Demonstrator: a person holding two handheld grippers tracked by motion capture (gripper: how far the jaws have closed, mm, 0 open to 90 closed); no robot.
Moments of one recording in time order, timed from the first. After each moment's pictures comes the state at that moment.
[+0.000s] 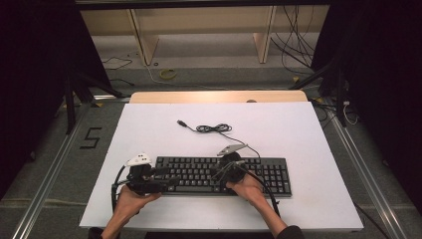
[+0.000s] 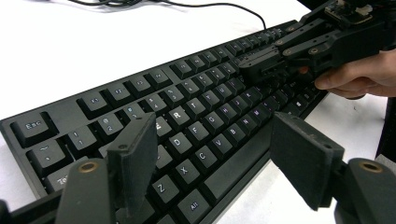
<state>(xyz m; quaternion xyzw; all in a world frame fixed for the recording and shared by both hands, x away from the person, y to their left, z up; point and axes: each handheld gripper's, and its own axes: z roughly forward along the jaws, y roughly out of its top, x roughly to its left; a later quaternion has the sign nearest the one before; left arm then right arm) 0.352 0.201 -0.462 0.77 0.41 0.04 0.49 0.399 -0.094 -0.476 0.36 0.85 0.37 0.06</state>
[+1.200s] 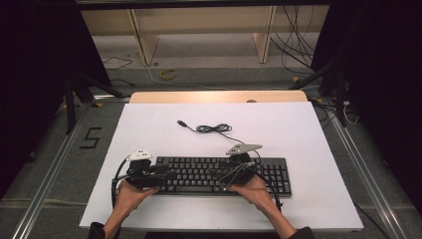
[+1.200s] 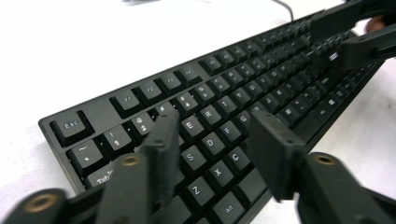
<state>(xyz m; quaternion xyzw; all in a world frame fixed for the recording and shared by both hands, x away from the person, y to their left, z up) 0.368 0.204 -0.464 0.78 0.43 0.06 0.45 0.379 -0.113 -0.448 0.36 0.82 0.44 0.06</state>
